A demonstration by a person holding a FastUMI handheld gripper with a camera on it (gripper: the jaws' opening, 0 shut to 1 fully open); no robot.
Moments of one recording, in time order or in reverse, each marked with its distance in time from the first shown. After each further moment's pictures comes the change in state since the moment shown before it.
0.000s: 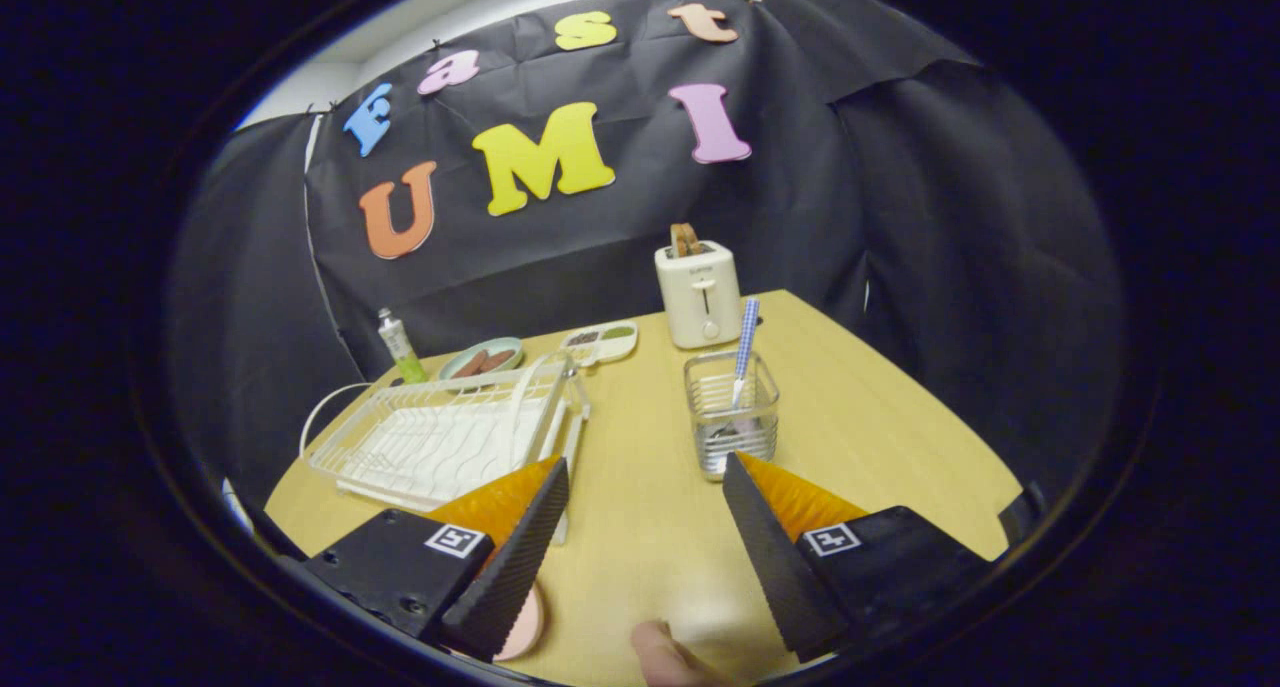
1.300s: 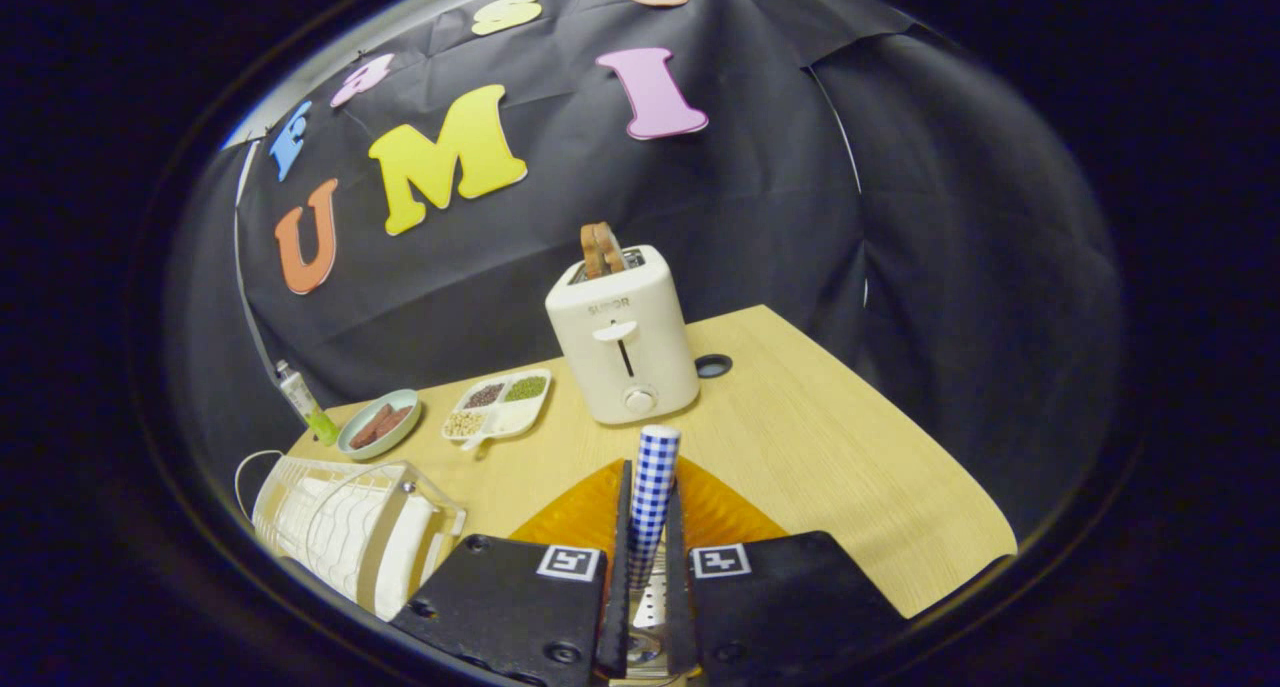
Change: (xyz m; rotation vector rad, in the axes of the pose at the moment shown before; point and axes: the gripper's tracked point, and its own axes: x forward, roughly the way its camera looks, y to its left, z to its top) arm 0.184 -0.068 0.081 0.099 0.007 -0.019
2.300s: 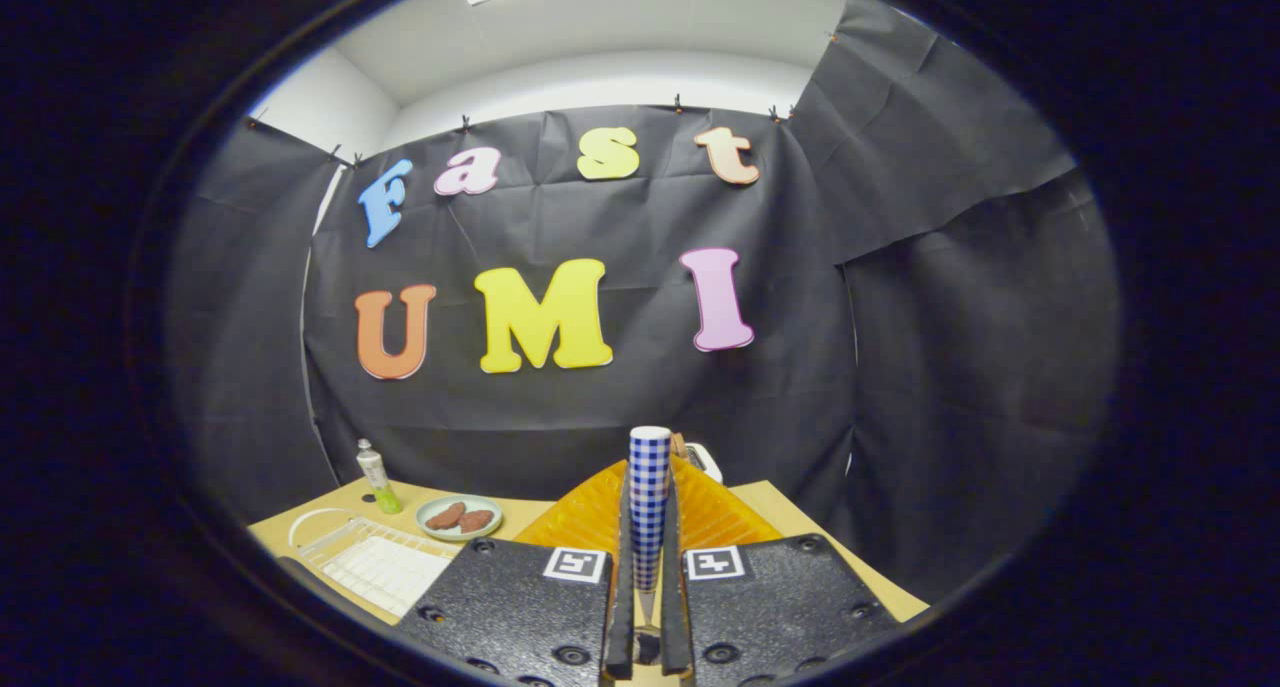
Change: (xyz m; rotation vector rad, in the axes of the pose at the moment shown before) arm -0.251 0.119 0.093 -0.155 -0.429 0.029
